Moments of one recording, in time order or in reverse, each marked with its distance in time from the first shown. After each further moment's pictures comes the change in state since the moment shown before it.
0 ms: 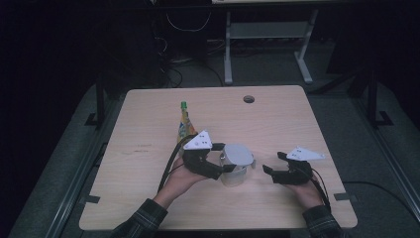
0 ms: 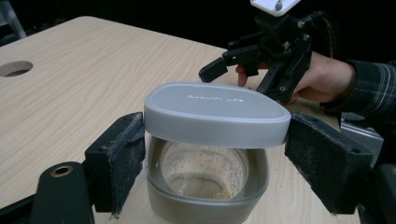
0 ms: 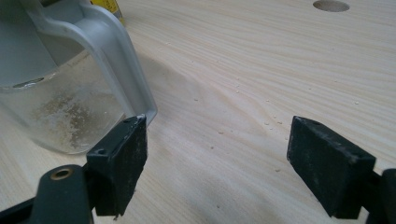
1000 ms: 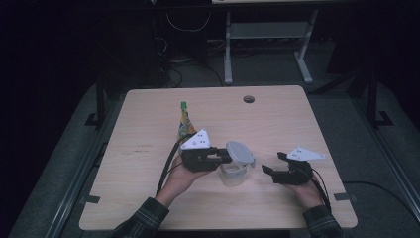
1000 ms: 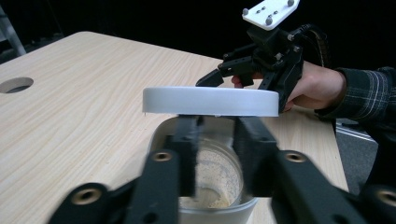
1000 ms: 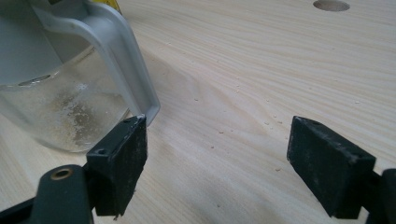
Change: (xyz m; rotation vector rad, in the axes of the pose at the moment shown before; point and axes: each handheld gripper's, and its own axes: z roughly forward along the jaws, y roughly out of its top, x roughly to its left) left arm 0.002 0.002 -0.003 -0.030 -0.018 0.024; right arm 0.000 0.000 0.000 -0.001 0.002 0.003
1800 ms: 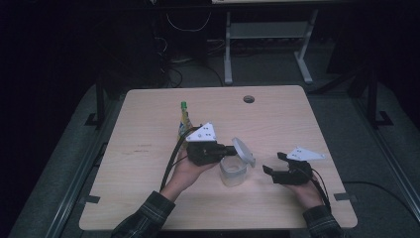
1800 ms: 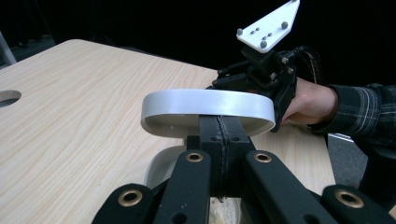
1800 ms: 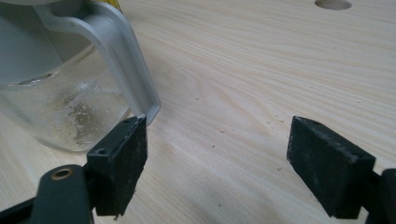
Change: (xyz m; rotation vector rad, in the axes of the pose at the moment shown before) left arm 0.003 0.021 0.010 -0.006 -0.036 0.006; right arm 0.000 -0.001 0.000 0.004 0.004 0.006
